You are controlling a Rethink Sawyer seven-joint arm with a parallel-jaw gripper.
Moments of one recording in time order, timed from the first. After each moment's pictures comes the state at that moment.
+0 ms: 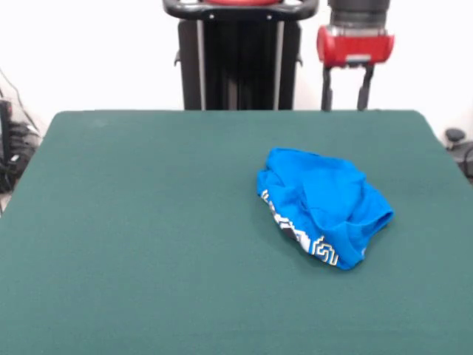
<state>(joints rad) 0.02 -0.80 -0.01 2.11 0.06 0.07 1.57</state>
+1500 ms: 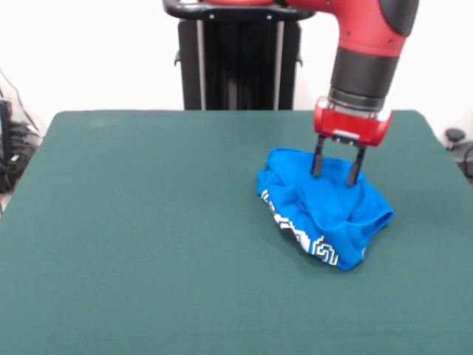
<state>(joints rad) 0.18 -0.50 -0.17 1.91 0.49 -0.03 1.74</state>
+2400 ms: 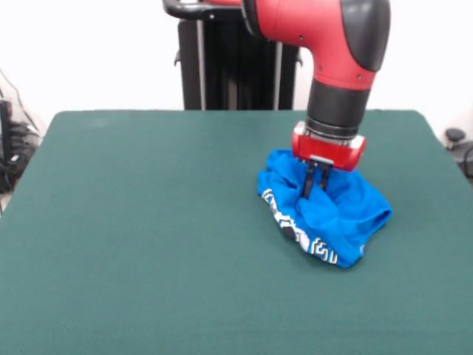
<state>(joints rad) 0.08 -0.45 -0.09 1.92 0.48 -0.11 1.74</state>
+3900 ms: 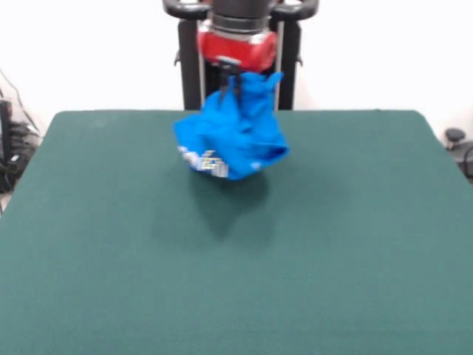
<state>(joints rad) -0.22 -0.81 -0.13 2.12 0.24 0.15 1.74</state>
